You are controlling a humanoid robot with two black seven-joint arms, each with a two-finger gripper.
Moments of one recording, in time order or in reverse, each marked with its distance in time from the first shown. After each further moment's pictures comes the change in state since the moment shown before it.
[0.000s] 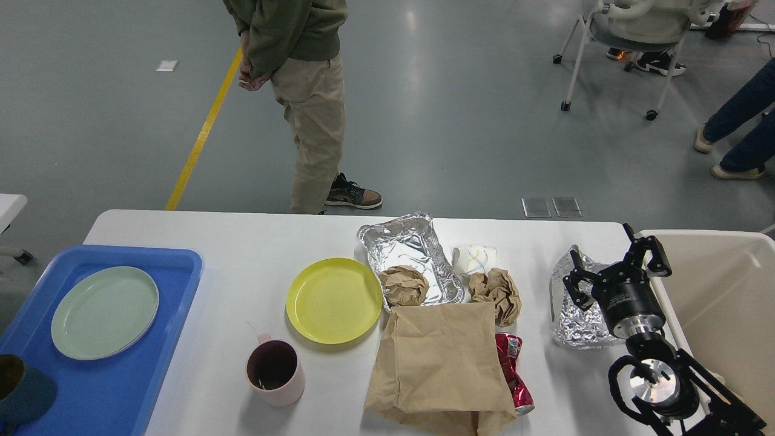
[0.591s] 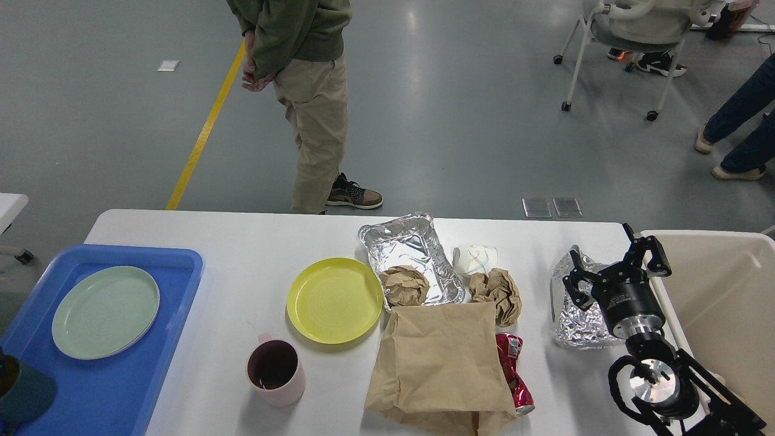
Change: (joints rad) left arm 0.007 0.013 -0.007 -0.012 -0.074 0.012 0.004; right arm 0.000 0.000 -0.001 0.001 0.000 0.000 0.000
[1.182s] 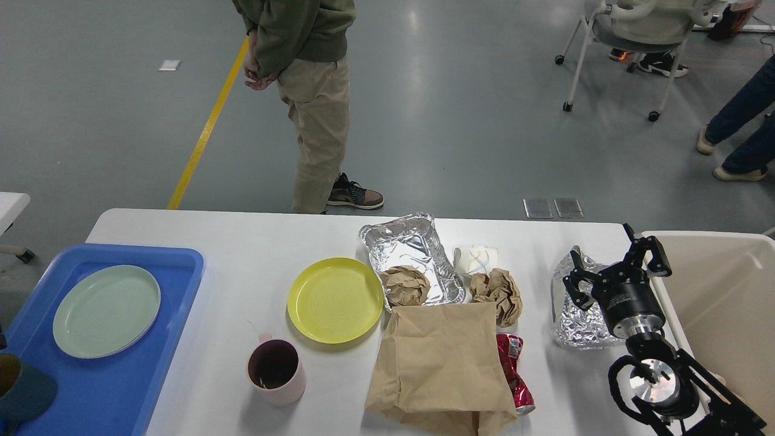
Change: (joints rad) left arm -0.476 0.123 0.376 -0.360 -0.046 -0.004 -0.008; right arm 0.000 0.000 0.000 0.000 0.000 0.000 0.000
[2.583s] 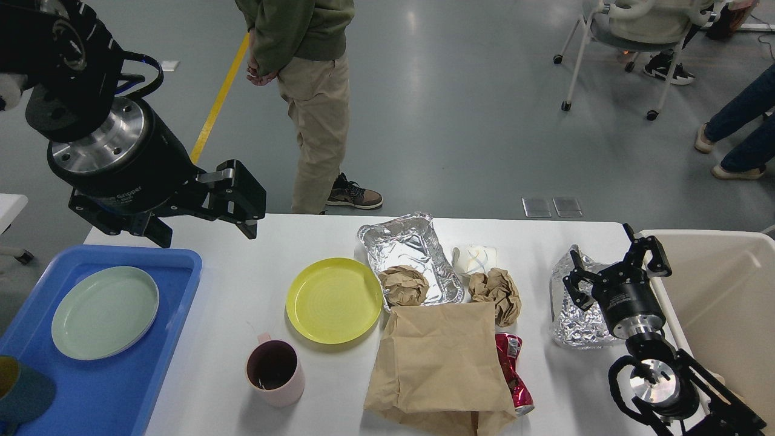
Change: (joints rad) left arm -1.350 -0.878 0.390 -0.939 -0.752 -0.104 0.245; right arm 0.000 0.000 0.000 -0.001 0.000 0.000 0.000
